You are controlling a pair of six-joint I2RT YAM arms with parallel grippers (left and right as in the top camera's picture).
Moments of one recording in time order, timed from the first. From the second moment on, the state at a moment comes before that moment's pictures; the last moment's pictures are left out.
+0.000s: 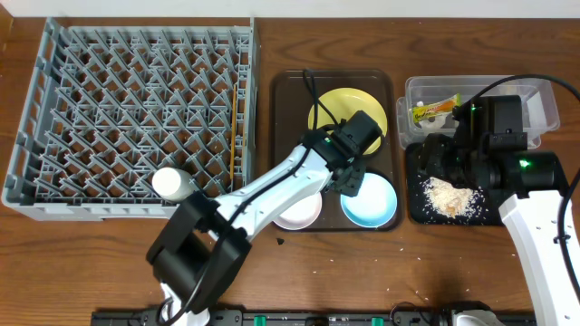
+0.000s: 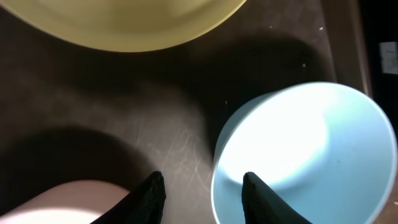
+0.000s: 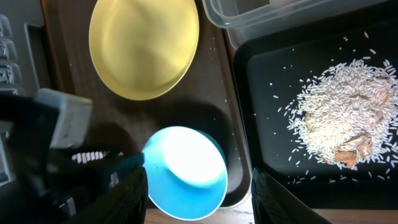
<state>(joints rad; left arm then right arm) -0.80 1.93 1.43 -0.79 0.05 -0.44 0.07 1.27 1.14 -0.97 -0.21 0.44</state>
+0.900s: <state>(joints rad) -0.82 1.98 1.42 -0.78 0.09 -0.45 0.07 1.27 1.14 -0.98 -0.21 0.44</state>
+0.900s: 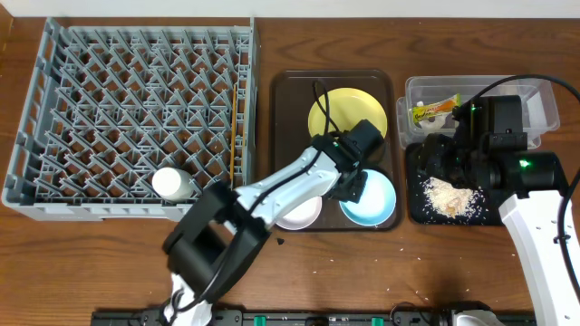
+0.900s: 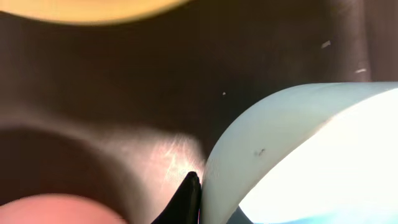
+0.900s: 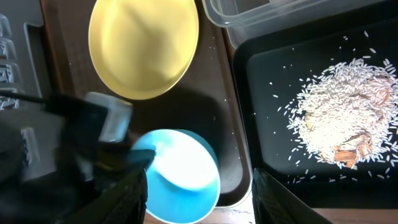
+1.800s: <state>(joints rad) -0.82 1.82 1.43 -1.01 -0.50 -0.44 0.07 1.27 1.14 -0.98 -0.21 0.44</state>
